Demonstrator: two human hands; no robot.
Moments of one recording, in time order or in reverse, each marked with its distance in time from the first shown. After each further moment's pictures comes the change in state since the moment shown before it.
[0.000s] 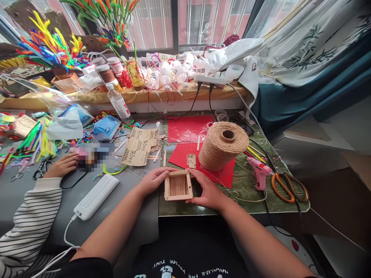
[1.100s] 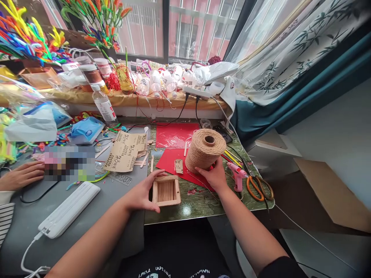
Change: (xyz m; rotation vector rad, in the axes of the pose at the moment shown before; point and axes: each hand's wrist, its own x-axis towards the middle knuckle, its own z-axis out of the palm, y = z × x) left_hand -0.010 -0.017 0.004 0.132 -0.124 0.280; right_hand 0.015 0.022 -0.071 -0.014 0.718 0.336
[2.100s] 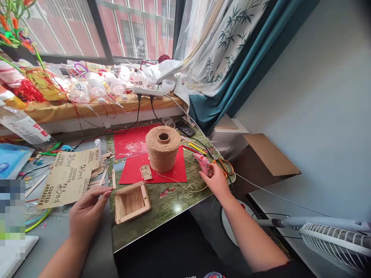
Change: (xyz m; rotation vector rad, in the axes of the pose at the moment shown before) left_hand 0.010 0.009 -0.001 0.154 0.701 -0.025; right_hand -0.066 0.048 -0.139 -0.502 0.254 0.167
